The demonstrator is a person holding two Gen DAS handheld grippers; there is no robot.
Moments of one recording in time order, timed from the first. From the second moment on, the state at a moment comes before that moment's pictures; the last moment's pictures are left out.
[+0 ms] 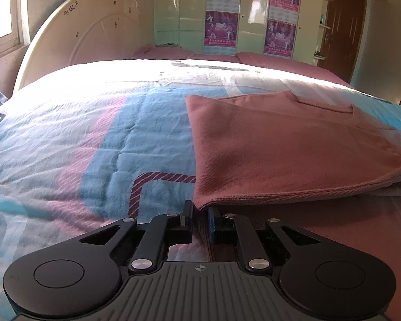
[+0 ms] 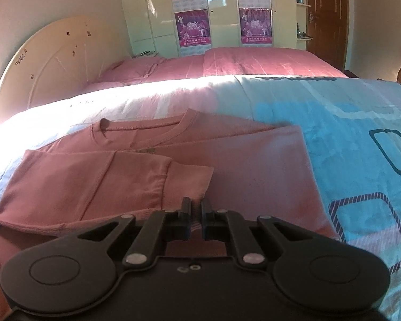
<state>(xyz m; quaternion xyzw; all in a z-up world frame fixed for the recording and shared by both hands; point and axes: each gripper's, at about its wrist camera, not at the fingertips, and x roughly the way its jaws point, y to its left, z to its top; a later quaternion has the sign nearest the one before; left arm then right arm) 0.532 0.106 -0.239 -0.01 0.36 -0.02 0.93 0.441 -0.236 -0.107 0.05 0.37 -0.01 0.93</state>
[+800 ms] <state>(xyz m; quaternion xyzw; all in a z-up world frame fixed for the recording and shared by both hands) 0.532 0.000 -0.227 0.01 0.36 -0.13 0.93 0.456 -0.123 -0.128 0.00 0.40 0.11 0.91</state>
